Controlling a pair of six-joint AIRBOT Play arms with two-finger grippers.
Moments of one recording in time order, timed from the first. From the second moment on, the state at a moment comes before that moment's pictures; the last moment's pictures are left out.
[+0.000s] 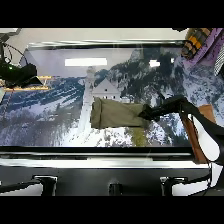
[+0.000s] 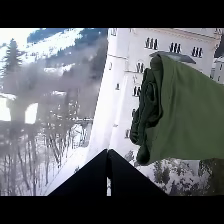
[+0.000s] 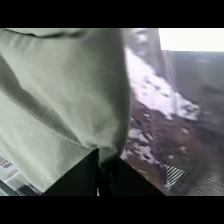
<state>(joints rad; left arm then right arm) 0.06 -1.43 1.85 1.26 -1.61 -1.76 -0.05 -1.67 1.10 2.42 -1.09 -1.86</state>
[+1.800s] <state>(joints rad) 0.06 -1.43 1.85 1.26 -1.62 -1.75 -0.63 -1.57 1.86 2.01 -1.24 -1.02</state>
